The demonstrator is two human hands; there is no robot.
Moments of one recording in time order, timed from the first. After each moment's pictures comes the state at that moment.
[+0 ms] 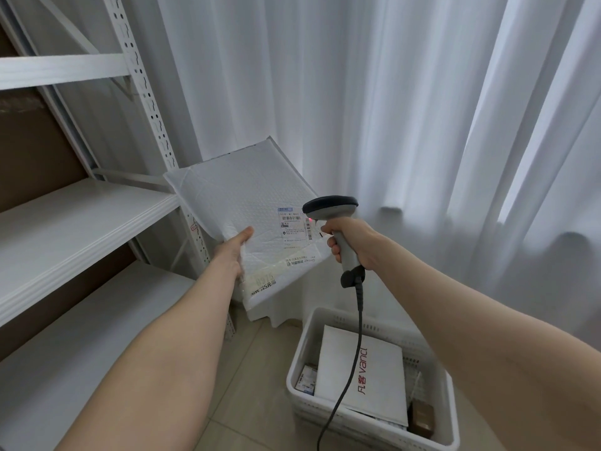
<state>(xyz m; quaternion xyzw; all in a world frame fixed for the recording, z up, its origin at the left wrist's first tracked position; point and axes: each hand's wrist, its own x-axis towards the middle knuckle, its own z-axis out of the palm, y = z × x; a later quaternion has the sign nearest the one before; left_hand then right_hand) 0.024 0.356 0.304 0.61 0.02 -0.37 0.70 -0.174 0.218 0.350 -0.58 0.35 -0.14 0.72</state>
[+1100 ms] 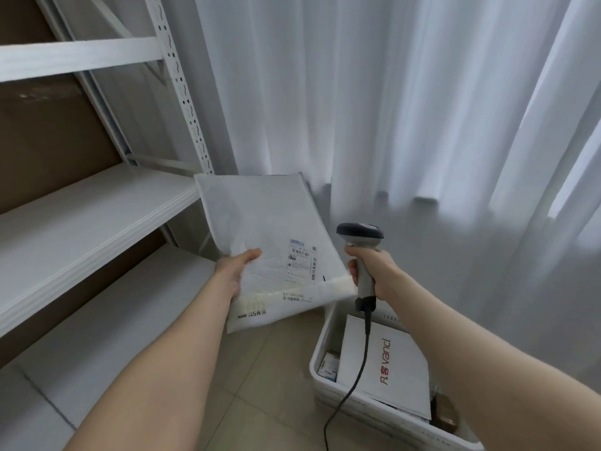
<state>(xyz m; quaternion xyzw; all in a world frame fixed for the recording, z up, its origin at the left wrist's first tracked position) 0.041 0.418 0.273 0.68 0.00 -0.32 0.66 -0.165 0.255 0.290 -0.49 0.42 -0.18 0.74</state>
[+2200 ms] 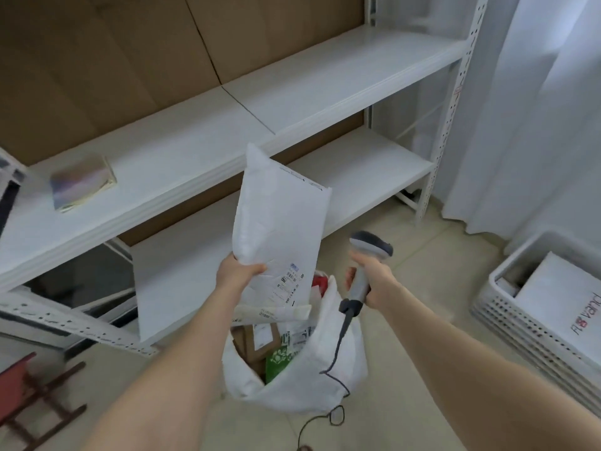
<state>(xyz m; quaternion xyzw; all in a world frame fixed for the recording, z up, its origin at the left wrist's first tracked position) -0.015 1.025 0.153 0.83 0.19 -0.08 0.52 -0.092 0.771 0.152 -0.39 0.43 0.11 0.81</state>
